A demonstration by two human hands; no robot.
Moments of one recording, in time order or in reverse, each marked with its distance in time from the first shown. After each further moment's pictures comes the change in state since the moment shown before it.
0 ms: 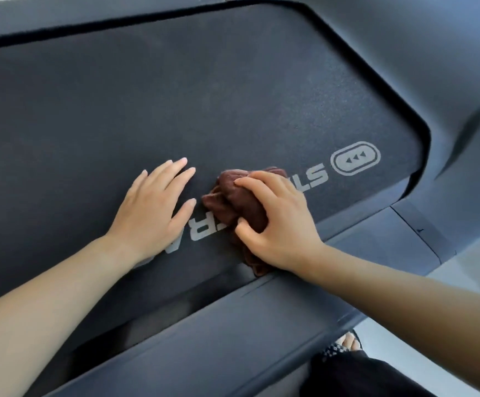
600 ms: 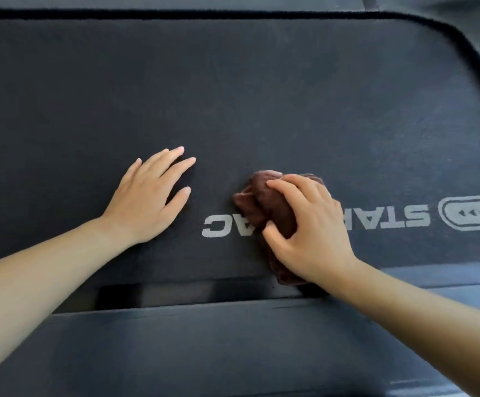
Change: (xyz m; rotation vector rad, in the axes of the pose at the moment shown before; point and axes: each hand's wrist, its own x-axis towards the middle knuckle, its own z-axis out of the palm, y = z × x) left_hand -0.090 -0.064 -0.024 0.031 0.065 -0.410; right_hand 0.023 -0.038 0.036 0.029 -0.105 -0.222
